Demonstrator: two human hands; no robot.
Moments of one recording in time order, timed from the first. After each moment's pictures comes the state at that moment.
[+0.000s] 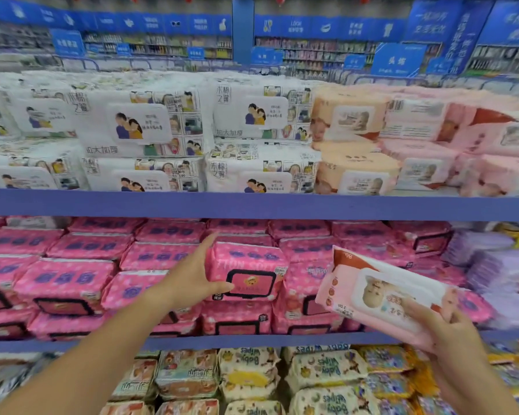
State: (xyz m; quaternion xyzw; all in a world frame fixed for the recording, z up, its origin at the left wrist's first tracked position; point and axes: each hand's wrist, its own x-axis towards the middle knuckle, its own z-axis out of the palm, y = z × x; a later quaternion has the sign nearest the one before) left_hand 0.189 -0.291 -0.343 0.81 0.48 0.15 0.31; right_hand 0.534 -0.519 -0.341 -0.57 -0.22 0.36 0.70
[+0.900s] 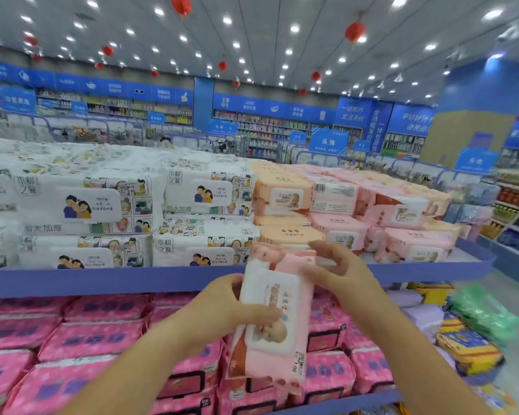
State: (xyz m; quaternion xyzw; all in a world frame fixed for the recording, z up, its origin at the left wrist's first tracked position) left_hand 0.301 -0.369 -0.198 0.73 0.26 0.24 0.59; right_hand 0.513 -0.473 -0.165 -0.62 -0.51 0.26 0.54
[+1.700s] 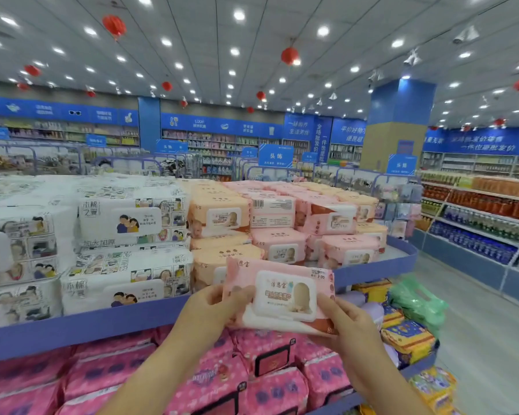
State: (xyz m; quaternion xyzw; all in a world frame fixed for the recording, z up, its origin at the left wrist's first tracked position) left_hand 0.388 -0.404 -0.179 0.69 0.26 0.31 0.60; right_hand 0.584 -0.533 -0.210 -0.58 -0.30 0.28 0.71
